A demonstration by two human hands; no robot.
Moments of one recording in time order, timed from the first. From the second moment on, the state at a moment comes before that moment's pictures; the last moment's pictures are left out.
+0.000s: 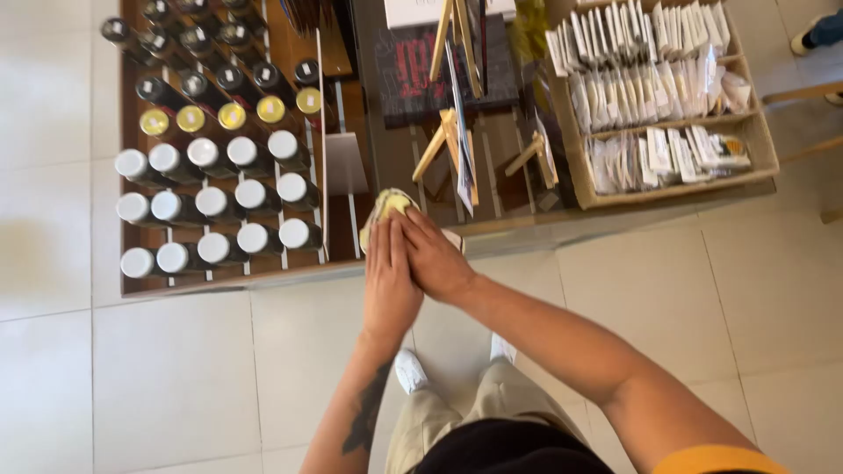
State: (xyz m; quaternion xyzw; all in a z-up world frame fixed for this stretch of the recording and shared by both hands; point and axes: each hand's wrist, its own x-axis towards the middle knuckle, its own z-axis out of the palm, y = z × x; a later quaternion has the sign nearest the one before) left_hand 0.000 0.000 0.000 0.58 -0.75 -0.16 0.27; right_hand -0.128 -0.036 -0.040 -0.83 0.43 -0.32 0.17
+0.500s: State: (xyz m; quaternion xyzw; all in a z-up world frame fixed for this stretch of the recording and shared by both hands) left_hand 0.006 -0.033 0.005 0.58 -0.74 -0.24 0.24; right_hand -0.133 -0.064 -0.020 -0.86 0.43 -0.25 0.15
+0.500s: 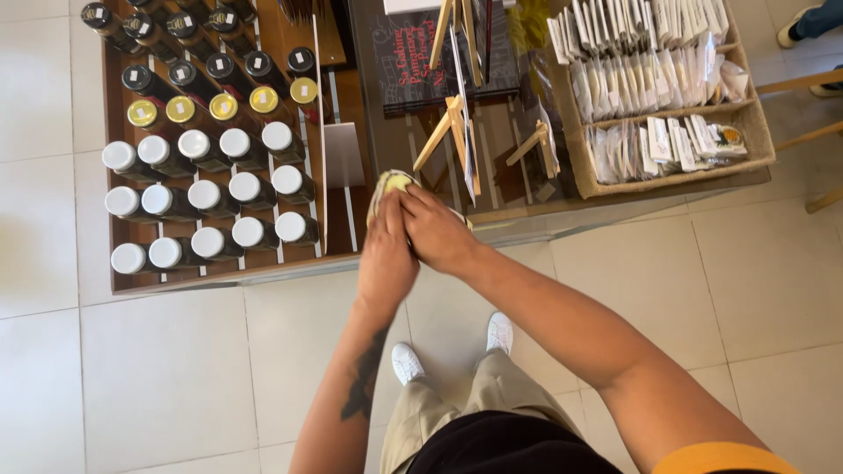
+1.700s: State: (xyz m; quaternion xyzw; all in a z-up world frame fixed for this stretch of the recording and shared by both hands) left_hand -0.123 0.030 0.017 0.48 -0.78 -0.27 0.29; right_hand -0.278 0.006 0.007 -0.73 0.54 -0.36 0.21
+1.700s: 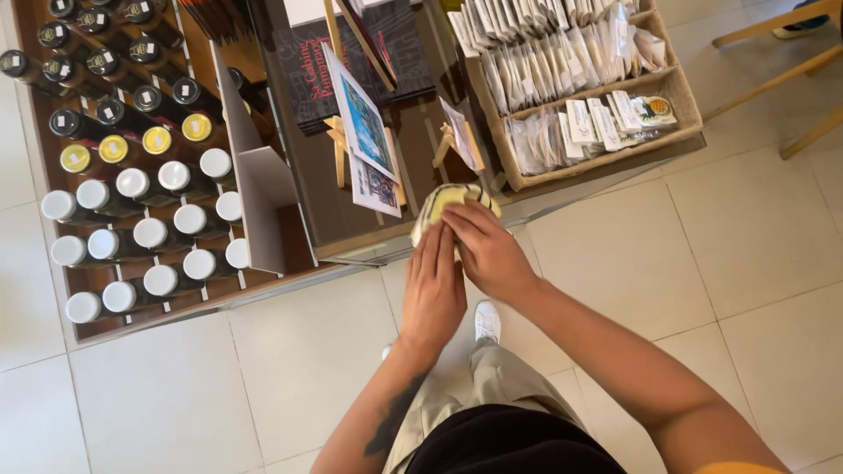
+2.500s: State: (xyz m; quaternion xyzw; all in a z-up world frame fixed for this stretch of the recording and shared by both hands) left_hand -0.141 0.058 -0.028 0.52 -0.79 -0.27 0.18; right_hand -0.313 0.052 -0.033 -0.72 0.56 -0.29 0.27
